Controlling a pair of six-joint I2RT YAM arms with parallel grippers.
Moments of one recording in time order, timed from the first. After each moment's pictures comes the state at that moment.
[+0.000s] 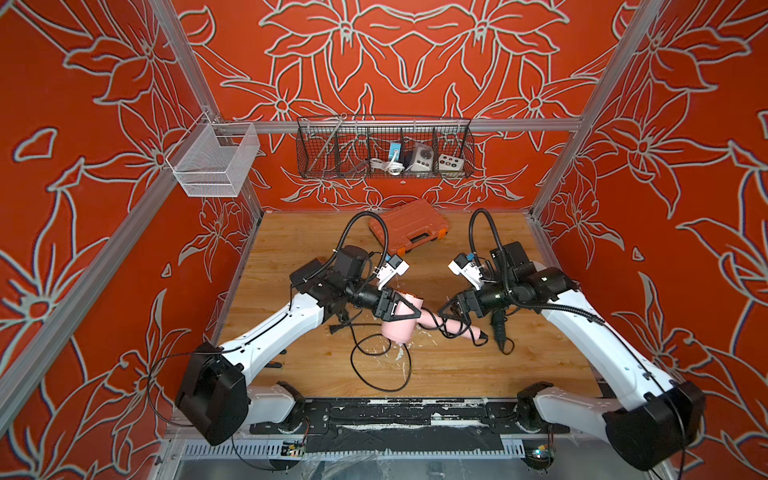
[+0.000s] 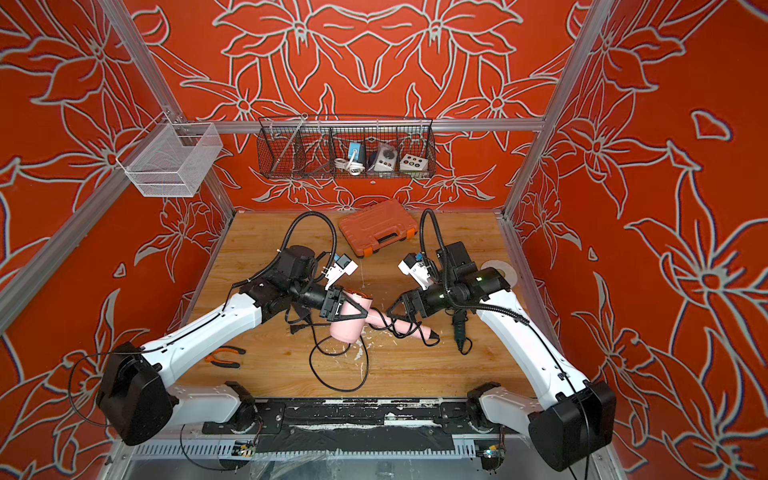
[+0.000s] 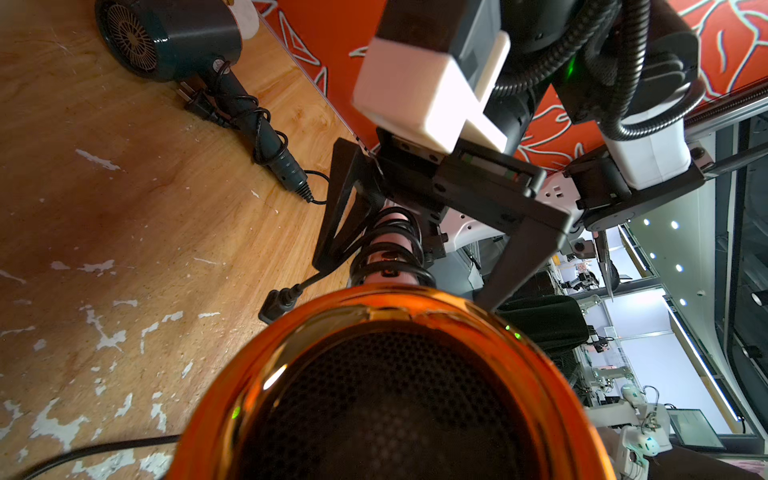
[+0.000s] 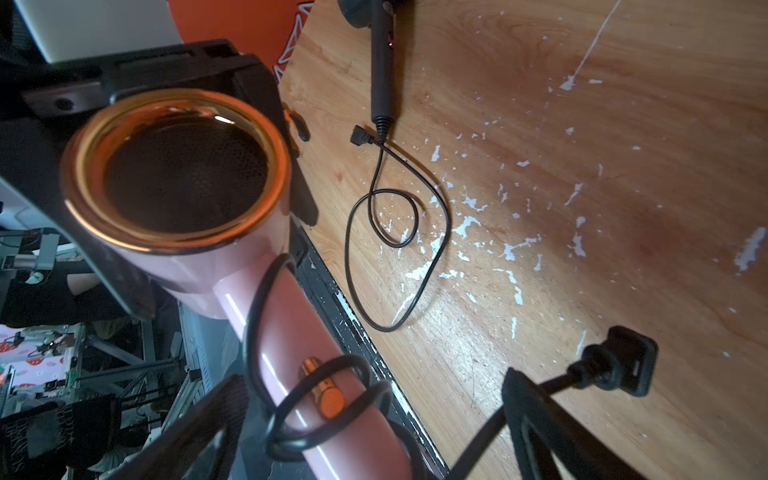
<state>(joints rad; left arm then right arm) -0.53 1.30 0.96 -0.29 1.06 -0.35 0.41 1.17 1.09 -0.97 -0.82 0.00</state>
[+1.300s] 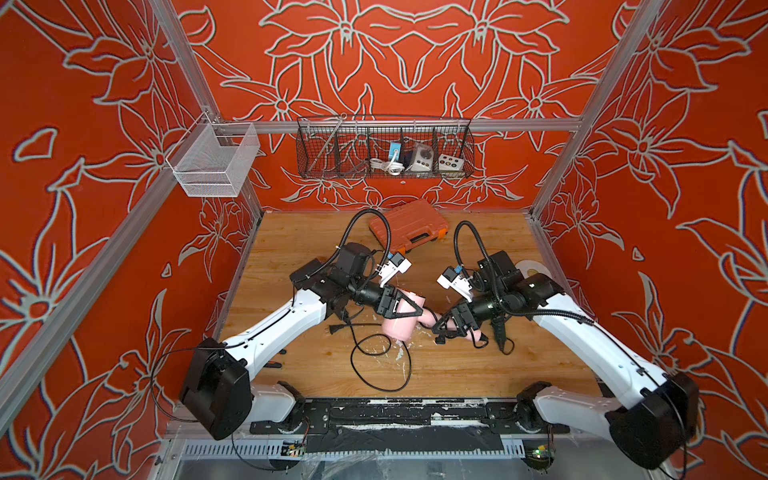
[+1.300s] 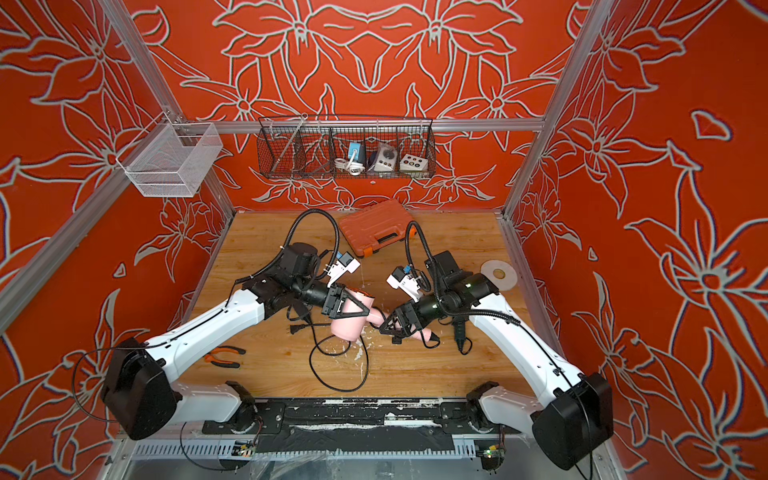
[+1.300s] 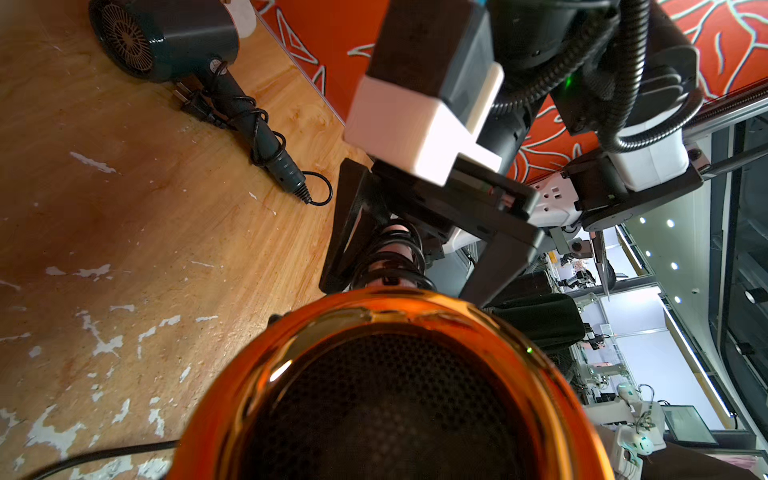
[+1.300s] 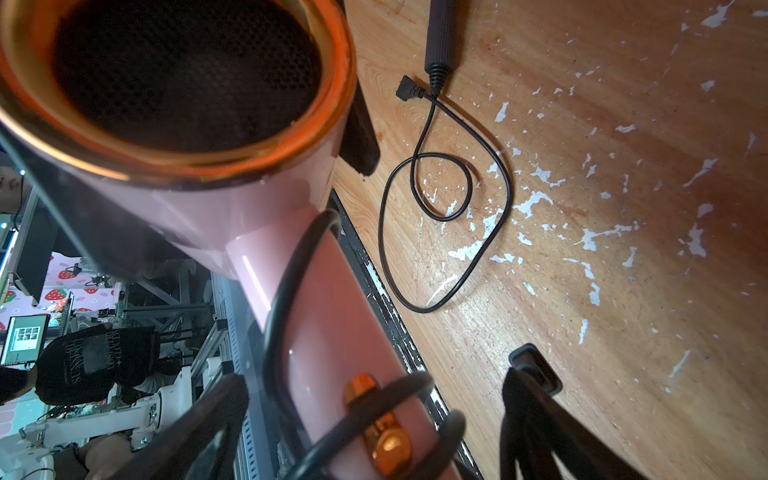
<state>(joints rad) -0.53 1.34 1.01 -0.32 1.07 -0.35 0.51 1.18 1.02 -0.96 -0.88 -0.03</state>
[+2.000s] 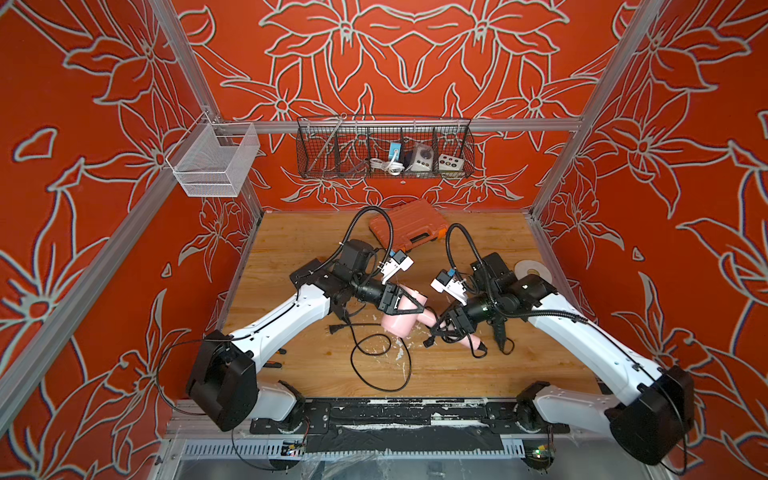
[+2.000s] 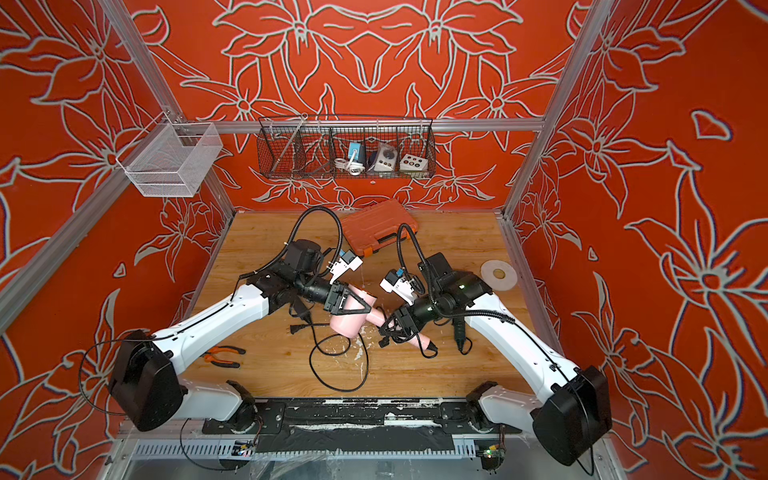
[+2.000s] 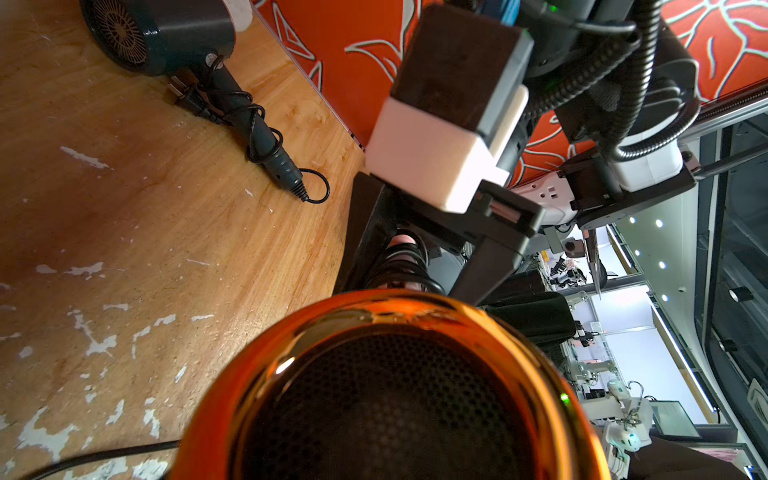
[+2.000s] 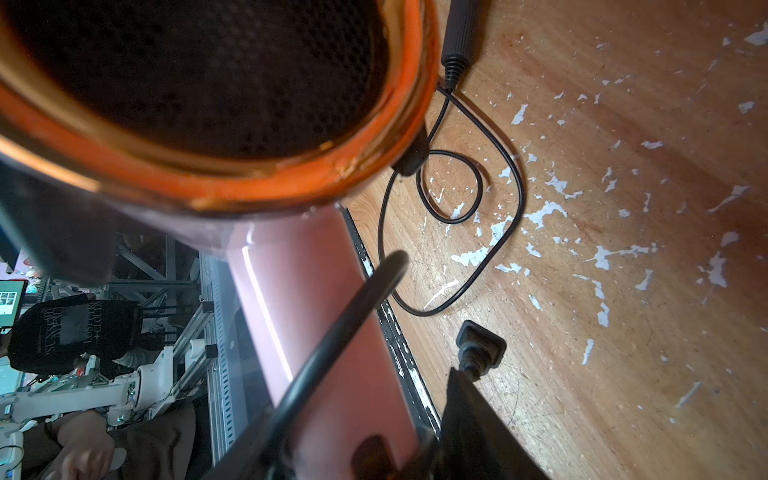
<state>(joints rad) -0.53 1.39 1.04 -0.33 1.10 -0.35 0.54 1.20 1.01 -0.92 -0.87 -0.07</state>
